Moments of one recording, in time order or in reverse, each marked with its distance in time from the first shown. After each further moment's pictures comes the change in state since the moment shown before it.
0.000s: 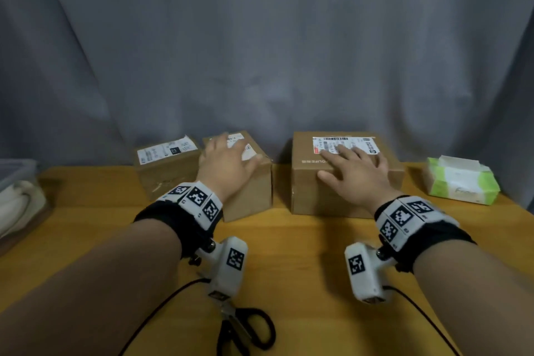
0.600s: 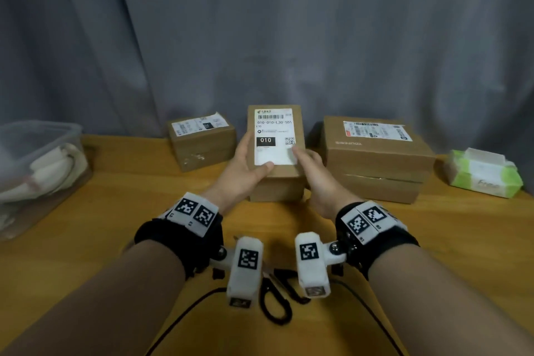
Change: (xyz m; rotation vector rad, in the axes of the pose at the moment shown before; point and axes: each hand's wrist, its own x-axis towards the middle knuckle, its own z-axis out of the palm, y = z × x) left_hand -0.081 -0.036 -0.012 -1.084 -0.198 -0.163; right_hand -0.043 -0.138 0.018 1.467 -0.299 0.259
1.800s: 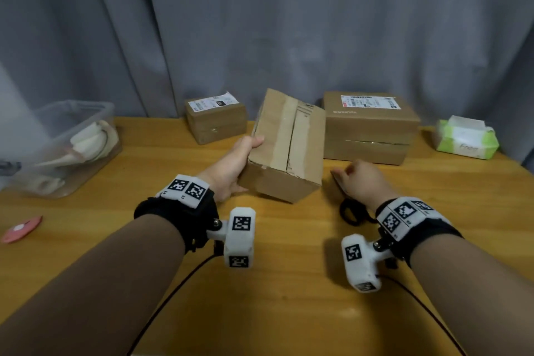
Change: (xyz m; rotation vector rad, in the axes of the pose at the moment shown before) left_hand -0.074 0.003 -0.015 -0.265 -0.078 -0.380; right_hand -0.066 0.046 -0.069 -1.081 0.351 -0.043
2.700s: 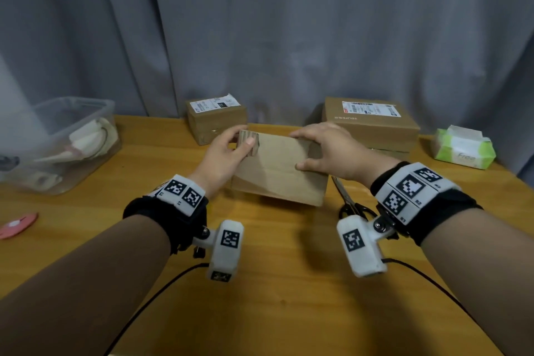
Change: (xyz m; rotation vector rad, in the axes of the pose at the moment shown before) left_hand 0.003 -0.002 -0.022 0.280 0.216 0.539; right_hand -0.012 -0.077 -0.048 -0.128 -0.067 -0.698
